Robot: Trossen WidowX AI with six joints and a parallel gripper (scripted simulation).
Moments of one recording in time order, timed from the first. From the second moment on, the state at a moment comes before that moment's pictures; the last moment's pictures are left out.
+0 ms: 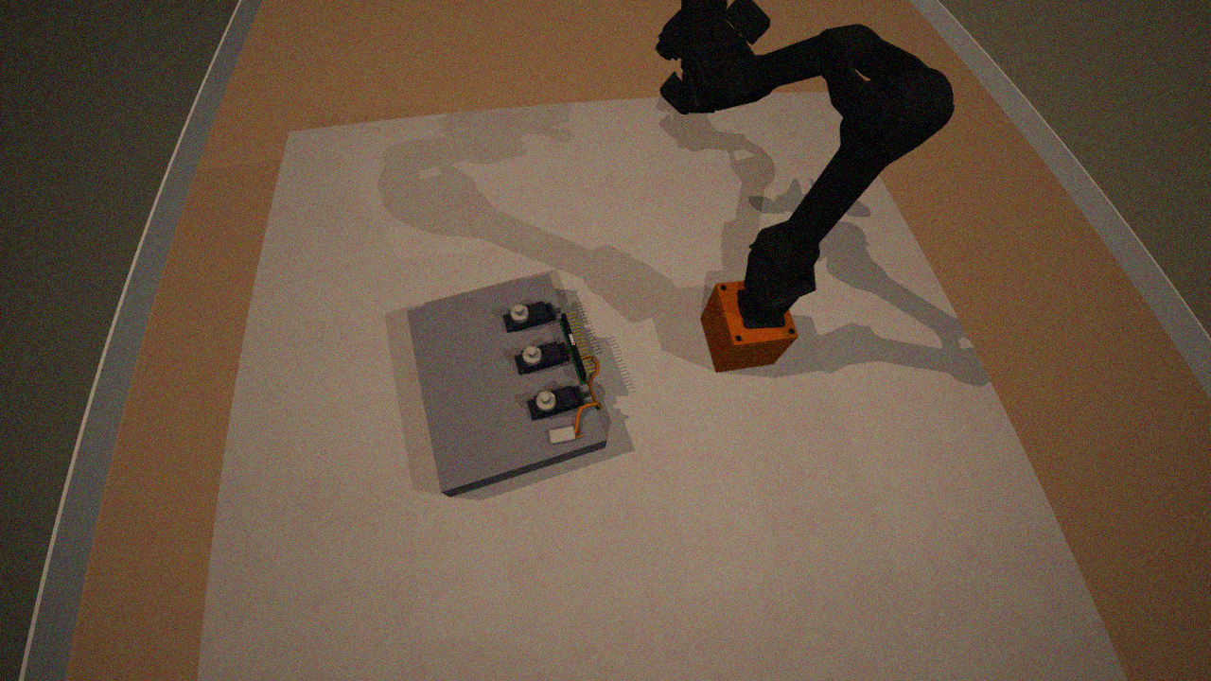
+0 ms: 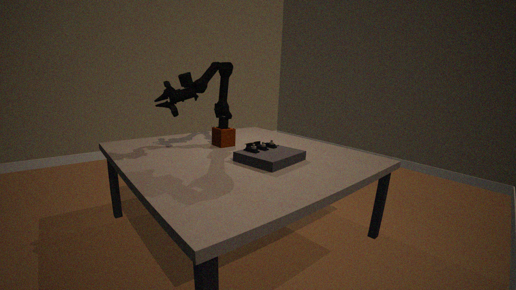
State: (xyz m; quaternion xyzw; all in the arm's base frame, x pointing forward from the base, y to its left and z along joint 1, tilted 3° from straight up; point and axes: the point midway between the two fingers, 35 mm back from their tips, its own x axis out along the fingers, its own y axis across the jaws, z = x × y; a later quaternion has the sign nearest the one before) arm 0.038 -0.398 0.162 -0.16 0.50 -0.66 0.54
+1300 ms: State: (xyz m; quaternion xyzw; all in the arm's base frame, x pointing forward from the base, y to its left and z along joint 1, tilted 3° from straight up) arm 0.291 -0.221 0.266 -0.16 0.14 -0.38 0.90
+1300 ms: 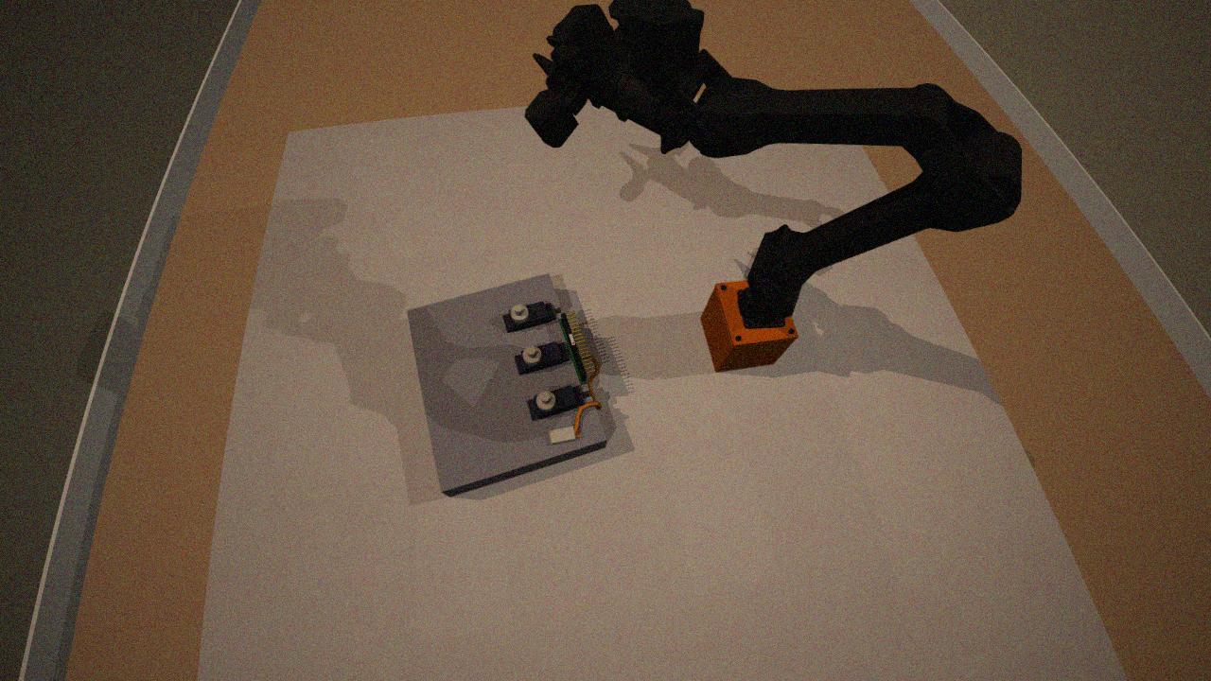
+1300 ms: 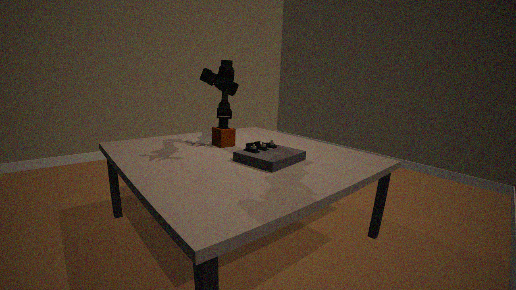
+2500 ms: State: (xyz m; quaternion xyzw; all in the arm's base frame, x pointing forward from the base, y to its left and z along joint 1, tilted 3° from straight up) arm 0.339 0.017 0.296 0.02 0.06 0.02 1.00
